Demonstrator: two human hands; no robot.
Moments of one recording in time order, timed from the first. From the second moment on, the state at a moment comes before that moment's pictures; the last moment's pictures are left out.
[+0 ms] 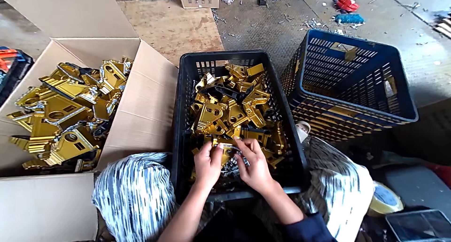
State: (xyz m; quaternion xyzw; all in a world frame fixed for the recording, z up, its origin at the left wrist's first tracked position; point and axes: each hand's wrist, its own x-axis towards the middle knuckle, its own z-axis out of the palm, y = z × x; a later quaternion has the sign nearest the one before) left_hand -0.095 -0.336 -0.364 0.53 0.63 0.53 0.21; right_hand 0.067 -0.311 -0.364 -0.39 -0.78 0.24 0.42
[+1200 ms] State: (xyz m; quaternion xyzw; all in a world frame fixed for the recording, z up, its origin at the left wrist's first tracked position) left_hand -0.099 -0.347 -0.350 0.38 0.42 0.52 0.64; right_hand 0.076 -0.313 -0.358 -0.18 -0.51 0.67 0.50
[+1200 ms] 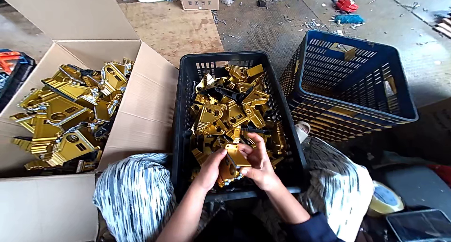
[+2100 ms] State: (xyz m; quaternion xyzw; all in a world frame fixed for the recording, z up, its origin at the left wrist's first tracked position) left_hand -0.091 -0.438 -0.343 0.62 0.34 0.45 0.55; right_hand 0.103 -0.426 -0.335 -0.37 -0.80 0.25 0.40
